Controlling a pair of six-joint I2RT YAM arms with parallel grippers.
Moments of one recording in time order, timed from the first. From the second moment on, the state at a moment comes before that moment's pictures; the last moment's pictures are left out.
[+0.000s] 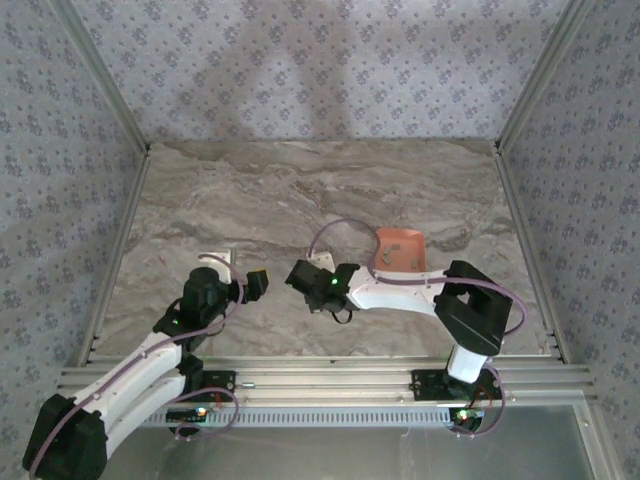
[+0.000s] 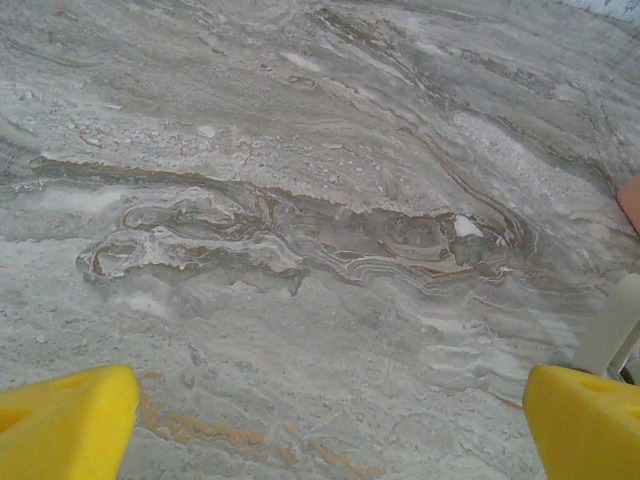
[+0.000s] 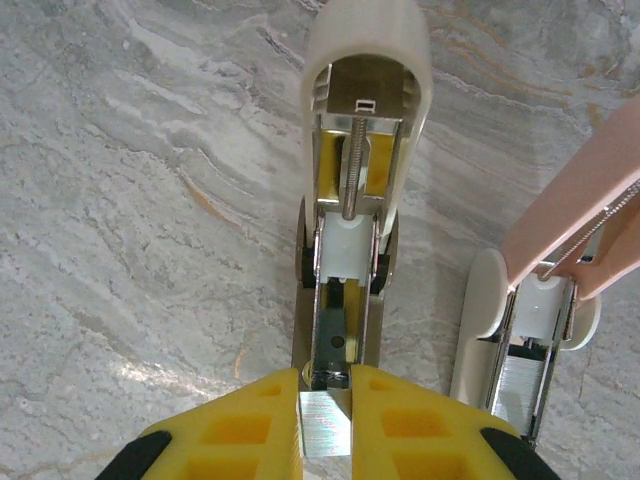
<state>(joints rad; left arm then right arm) -0.48 0.72 0.18 0.07 -0.04 -0.40 1.11 1.72 1.09 -0.58 0.32 0.80</state>
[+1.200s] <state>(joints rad) -0.48 0.64 0.17 0.05 0.06 -0.33 1.10 1.71 1.05 -0.50 0.36 0.80</state>
